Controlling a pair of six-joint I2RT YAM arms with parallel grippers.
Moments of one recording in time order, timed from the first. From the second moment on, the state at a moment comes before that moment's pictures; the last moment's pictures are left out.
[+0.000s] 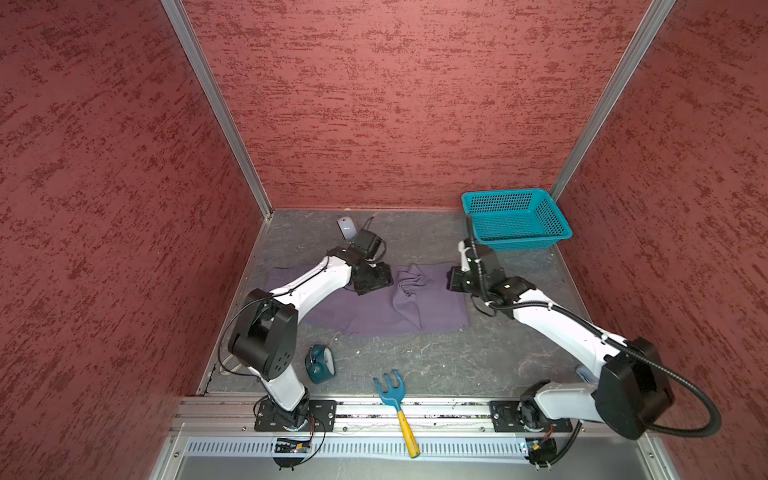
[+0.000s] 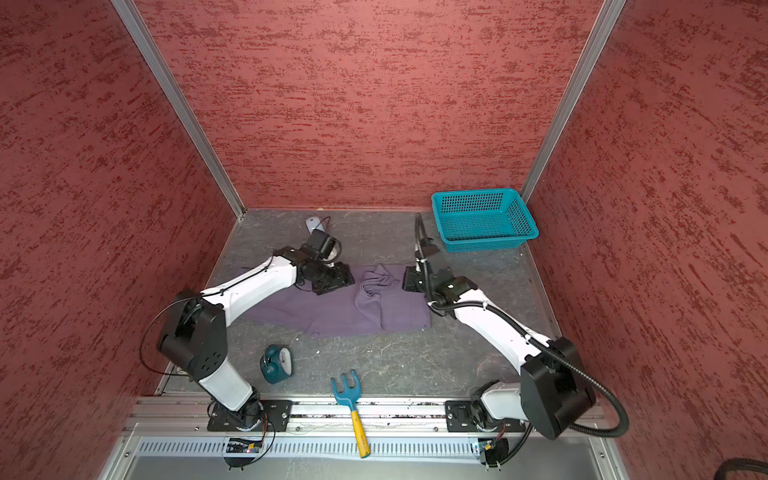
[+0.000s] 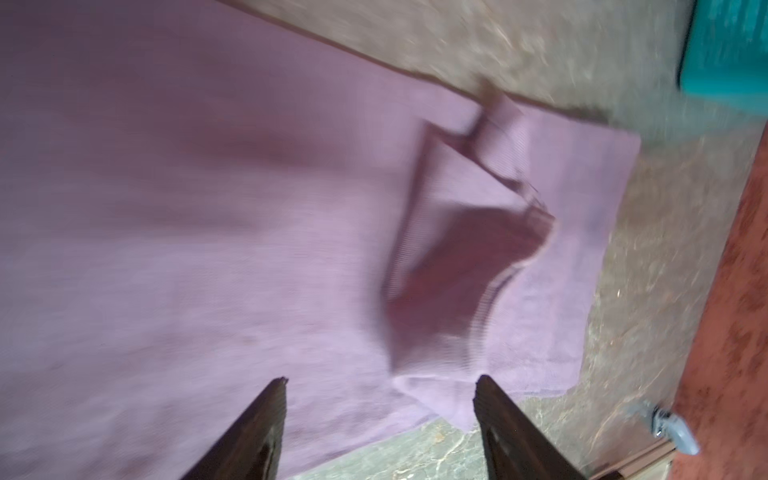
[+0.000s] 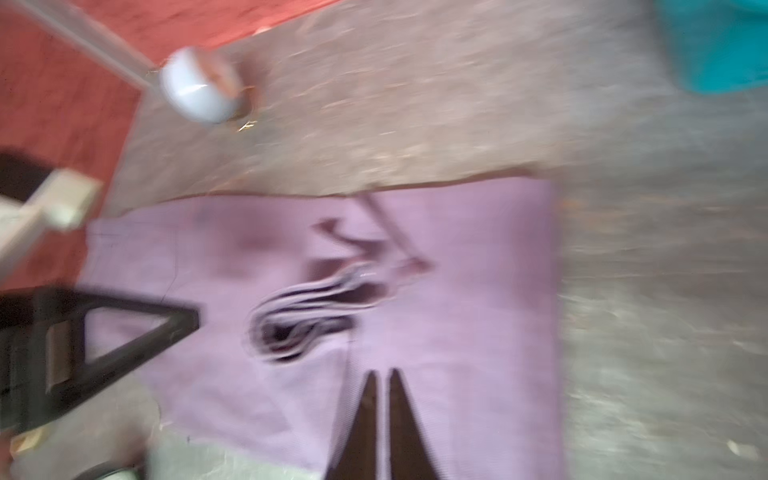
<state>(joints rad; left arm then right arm) -0.54 1.72 1.29 -0.70 0.18 -0.68 0.45 1.32 0.87 -0.29 -0.05 0.62</state>
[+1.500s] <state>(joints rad) -0.30 1.60 0.97 -0.53 0.44 -0.80 0.37 1.58 0.76 -0.13 -0.33 0.67</state>
